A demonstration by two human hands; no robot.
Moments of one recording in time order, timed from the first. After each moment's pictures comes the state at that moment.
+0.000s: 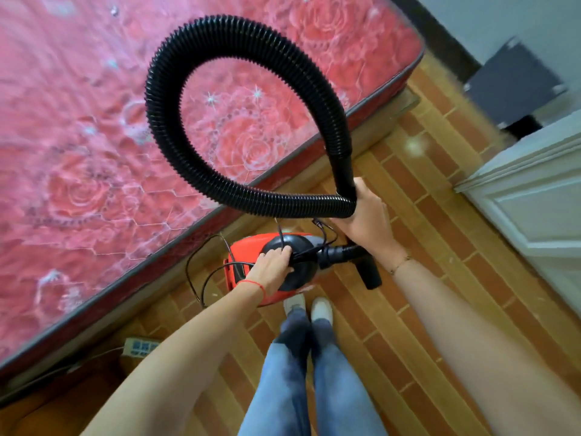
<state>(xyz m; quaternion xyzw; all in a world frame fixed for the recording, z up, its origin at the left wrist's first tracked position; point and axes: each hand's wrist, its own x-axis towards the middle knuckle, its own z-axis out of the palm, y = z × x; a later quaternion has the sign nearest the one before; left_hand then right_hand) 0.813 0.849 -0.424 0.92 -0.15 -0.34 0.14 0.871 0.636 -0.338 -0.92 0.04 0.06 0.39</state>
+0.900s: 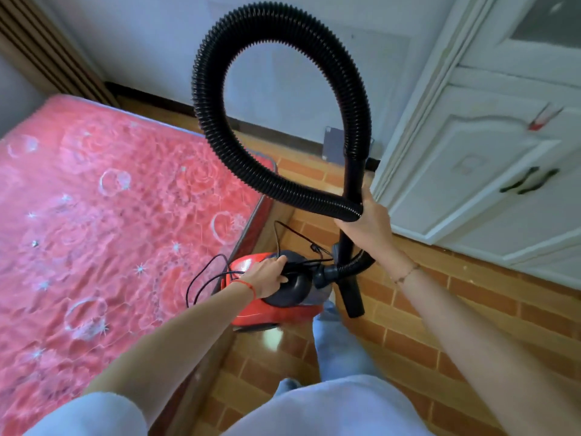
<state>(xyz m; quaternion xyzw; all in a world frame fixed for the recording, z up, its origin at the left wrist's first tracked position) 0.961 0.663 -0.229 0.84 -0.44 -0.30 0.03 0.862 0.449 -0.129 -0.84 0.31 -0.13 0.42</state>
